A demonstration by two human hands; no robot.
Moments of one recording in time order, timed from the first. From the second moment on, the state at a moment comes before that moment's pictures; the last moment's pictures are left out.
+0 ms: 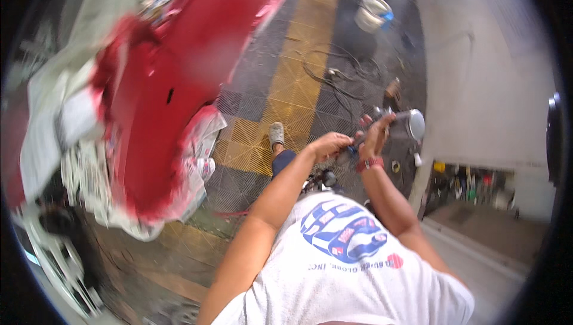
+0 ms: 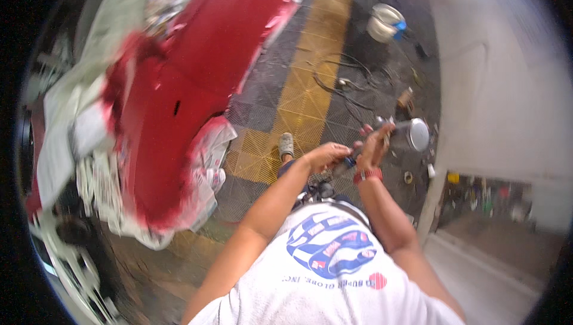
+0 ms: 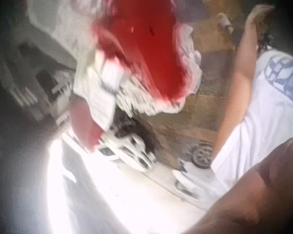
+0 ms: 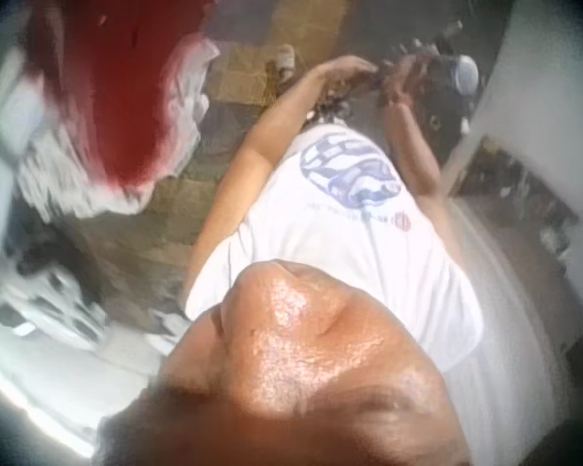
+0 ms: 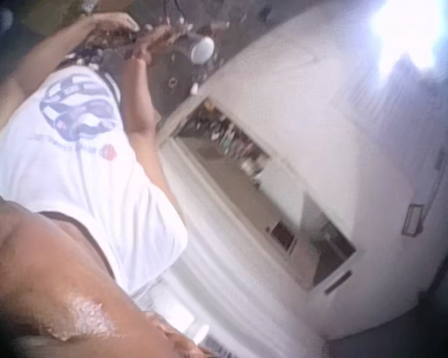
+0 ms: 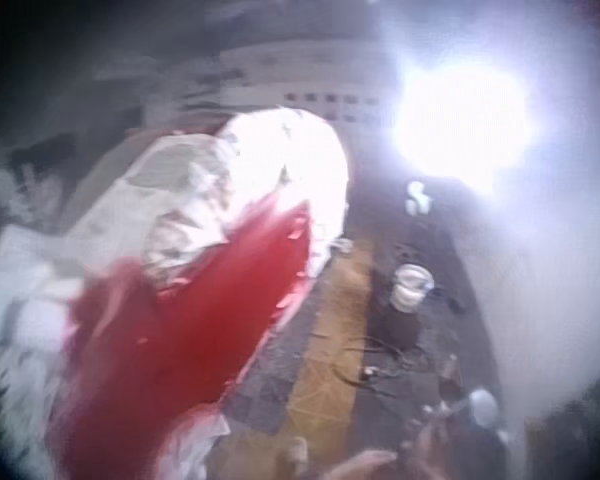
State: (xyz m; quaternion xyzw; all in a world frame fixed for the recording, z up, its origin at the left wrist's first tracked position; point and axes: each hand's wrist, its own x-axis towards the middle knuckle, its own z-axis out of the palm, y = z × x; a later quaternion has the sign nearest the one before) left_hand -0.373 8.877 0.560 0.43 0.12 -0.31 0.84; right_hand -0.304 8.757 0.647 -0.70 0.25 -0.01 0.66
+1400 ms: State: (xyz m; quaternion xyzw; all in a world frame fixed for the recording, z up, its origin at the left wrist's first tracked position) left_hand -0.333 8.906 0.502 0.87 0.26 -0.27 0.32; right_hand 0.219 8.458 0.645 -0.65 0.36 -0.10 0.67
